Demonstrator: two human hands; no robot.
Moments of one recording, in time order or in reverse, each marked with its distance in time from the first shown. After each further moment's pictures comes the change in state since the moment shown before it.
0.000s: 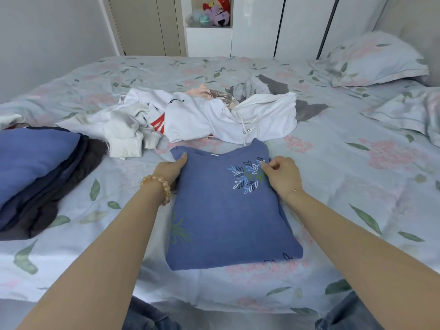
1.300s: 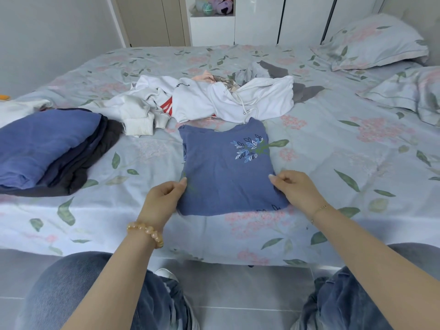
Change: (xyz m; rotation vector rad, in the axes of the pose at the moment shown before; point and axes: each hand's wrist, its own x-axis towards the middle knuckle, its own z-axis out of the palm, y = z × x) left_hand -0.176 -0.073 -0.028 -0.020 0.011 0.237; right_hand -0.129 0.016 -0.060 0.225 -0.275 0.069
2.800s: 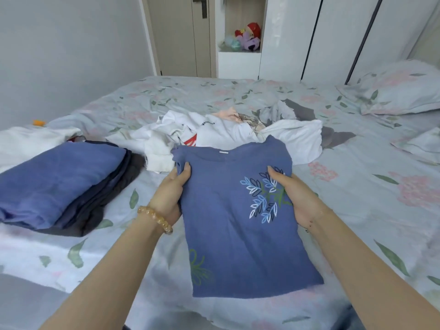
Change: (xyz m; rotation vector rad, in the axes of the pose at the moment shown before) left_hand 0.090 0.088 -0.015 -0.473 -0.148 0.037; right_hand 0.088 -0.108 0.023 0.759 -0.357 0.126
